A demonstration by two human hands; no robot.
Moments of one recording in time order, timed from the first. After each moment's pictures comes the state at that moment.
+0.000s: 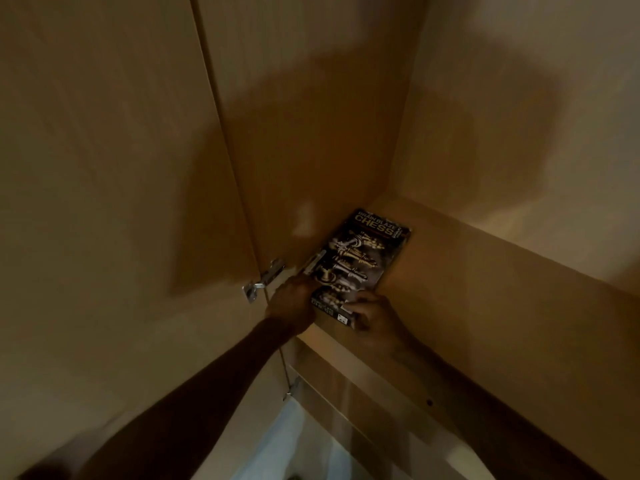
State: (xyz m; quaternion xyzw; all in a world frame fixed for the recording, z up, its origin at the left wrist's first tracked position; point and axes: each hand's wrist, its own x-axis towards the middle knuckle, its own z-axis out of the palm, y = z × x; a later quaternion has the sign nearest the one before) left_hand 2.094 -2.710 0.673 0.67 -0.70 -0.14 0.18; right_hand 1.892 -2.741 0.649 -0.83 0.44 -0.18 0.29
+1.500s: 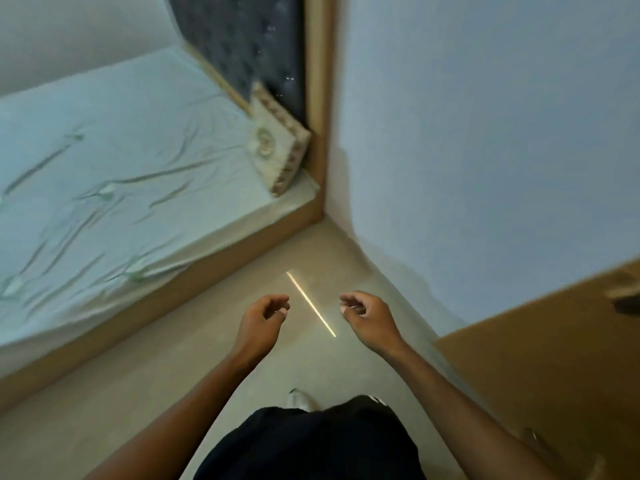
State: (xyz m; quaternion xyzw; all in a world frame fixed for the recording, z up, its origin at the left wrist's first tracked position) left_hand 1.912 -1.936 0.580 0.73 0.33 -0.01 0.60; right_hand 2.014 -2.132 0.593 -0.84 -0.10 0.26 0.46
